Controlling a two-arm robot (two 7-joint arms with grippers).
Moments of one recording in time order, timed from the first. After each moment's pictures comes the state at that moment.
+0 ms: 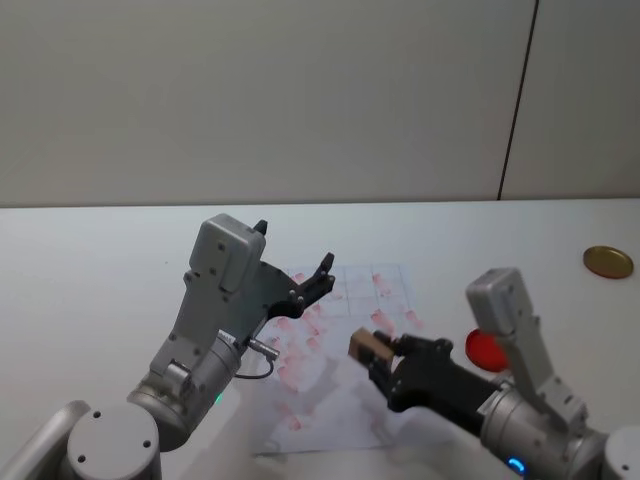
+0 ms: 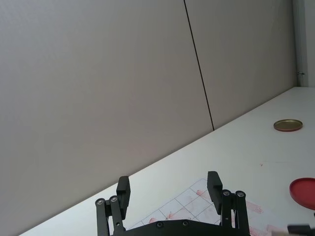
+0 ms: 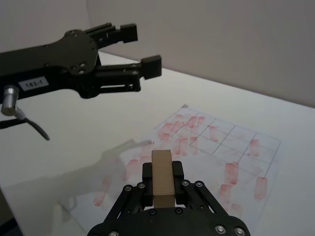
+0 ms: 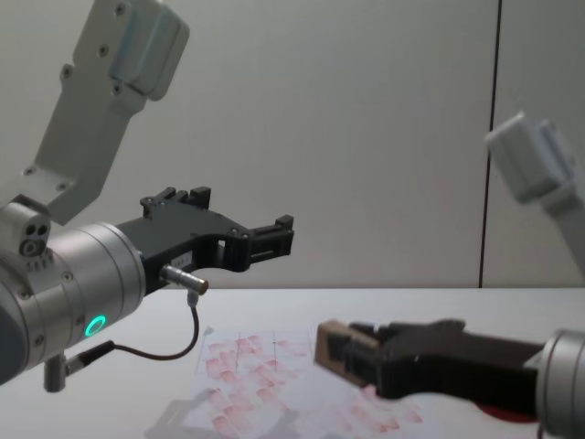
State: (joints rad) left arm -0.24 0.38 0.45 -1.63 -0.20 0.01 -0.01; right arm 0.13 0.21 -0.35 -1.57 0.19 0.18 0.46
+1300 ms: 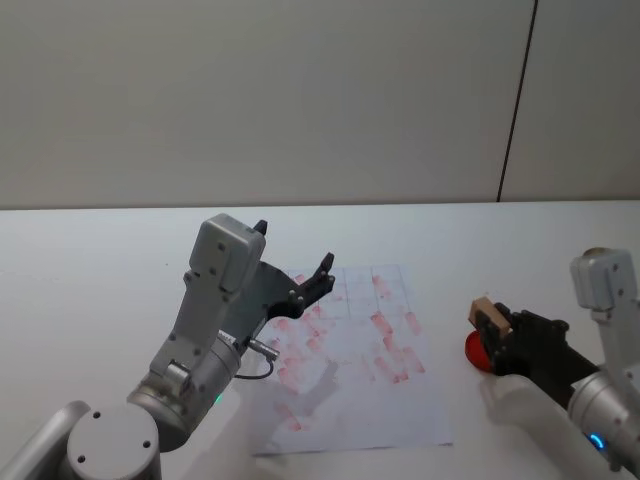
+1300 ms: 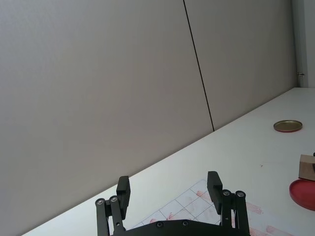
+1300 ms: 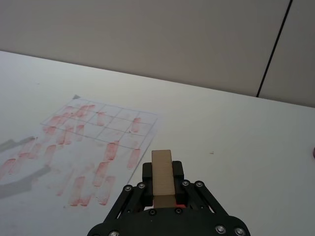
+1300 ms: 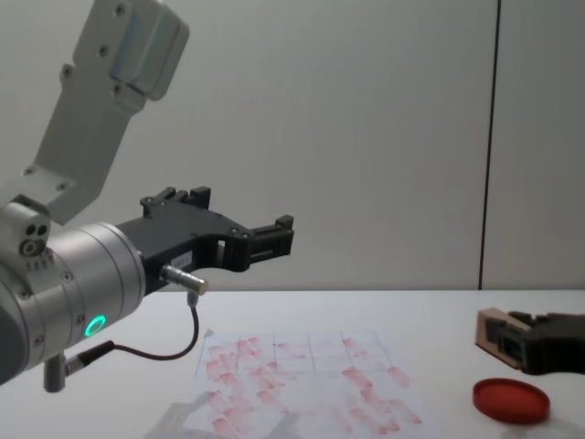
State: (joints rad) left arm -0.24 0.38 0.45 -1.63 -0.20 0.01 -0.01; right arm 0.10 0.29 -0.25 -1.59 0.24 0.21 0.20
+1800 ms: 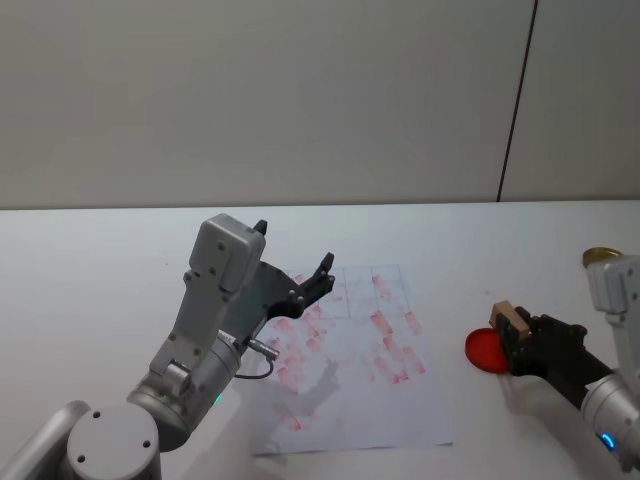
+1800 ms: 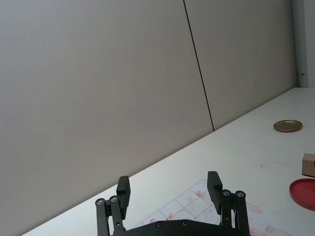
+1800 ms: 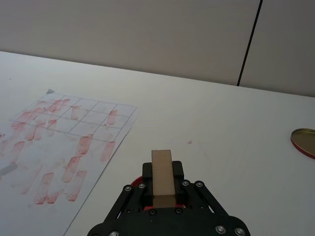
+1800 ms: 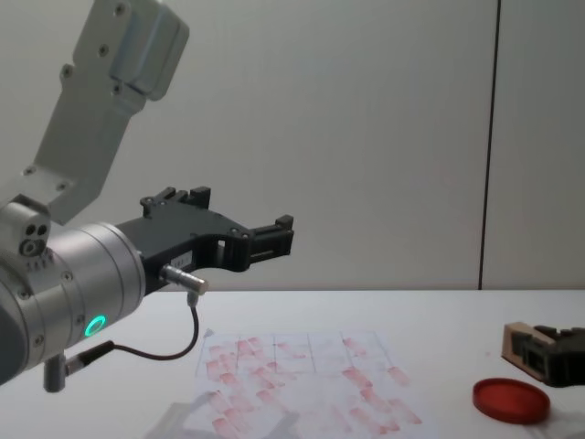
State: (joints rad) left arm -0.24 0.38 0.45 -1.63 -0.20 0.01 -0.01; right arm 0.12 0.29 -0.23 -1.52 0.25 0.18 0.18
